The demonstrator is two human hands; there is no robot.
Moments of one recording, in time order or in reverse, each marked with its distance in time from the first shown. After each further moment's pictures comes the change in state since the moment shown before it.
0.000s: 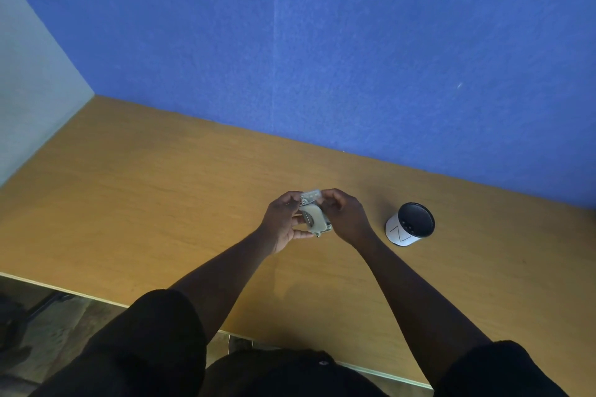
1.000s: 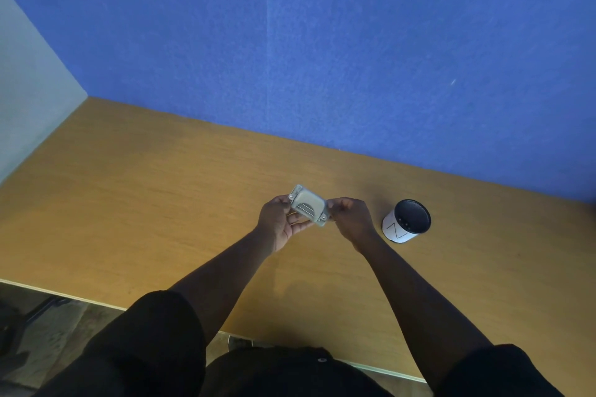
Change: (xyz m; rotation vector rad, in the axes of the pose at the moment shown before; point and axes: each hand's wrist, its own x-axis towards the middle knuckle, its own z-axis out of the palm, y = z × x) left_hand 0.005 -0.001 0.003 -0.245 0.113 -0.057; right_hand -0.002 0.015 -0.004 0.175 0.075 0.299
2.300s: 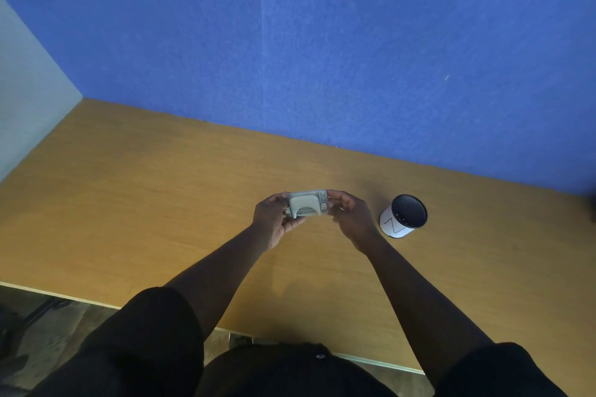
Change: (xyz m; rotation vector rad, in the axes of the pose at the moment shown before) left_hand -0.001 0.001 -0.004 0.083 0.109 0.016; right_hand -0.016 -0.002 -0.010 0.029 -0.067 -0.107
